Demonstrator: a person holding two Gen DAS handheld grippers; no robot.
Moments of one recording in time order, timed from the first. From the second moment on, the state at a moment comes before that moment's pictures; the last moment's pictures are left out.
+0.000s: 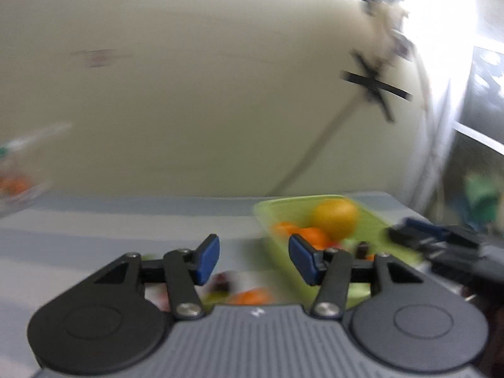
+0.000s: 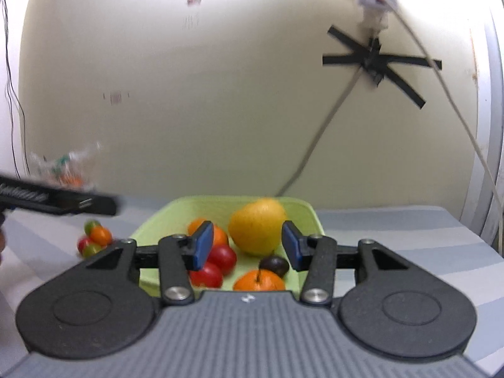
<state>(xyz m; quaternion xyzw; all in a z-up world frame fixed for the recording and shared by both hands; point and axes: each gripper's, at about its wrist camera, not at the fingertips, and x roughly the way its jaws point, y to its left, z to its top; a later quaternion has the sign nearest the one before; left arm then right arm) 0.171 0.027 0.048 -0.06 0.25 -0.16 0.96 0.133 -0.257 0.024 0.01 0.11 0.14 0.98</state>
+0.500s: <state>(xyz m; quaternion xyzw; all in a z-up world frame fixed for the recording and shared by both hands) 0.180 0.104 0.020 -0.11 0.28 -0.10 0.95 0.139 -0.146 0.043 -0.07 0.18 0.31 0.93</state>
